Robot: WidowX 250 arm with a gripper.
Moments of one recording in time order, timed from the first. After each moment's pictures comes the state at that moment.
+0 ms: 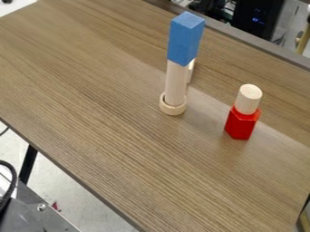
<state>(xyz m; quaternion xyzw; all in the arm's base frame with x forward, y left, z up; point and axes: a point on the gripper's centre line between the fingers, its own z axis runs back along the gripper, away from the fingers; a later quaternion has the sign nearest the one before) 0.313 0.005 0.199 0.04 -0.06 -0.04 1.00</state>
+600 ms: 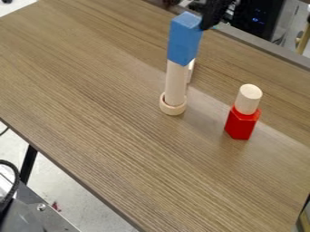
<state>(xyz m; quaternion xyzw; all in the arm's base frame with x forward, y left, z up) 0.307 -0.007 0.176 0.05 -0.02 -0.07 1.00</state>
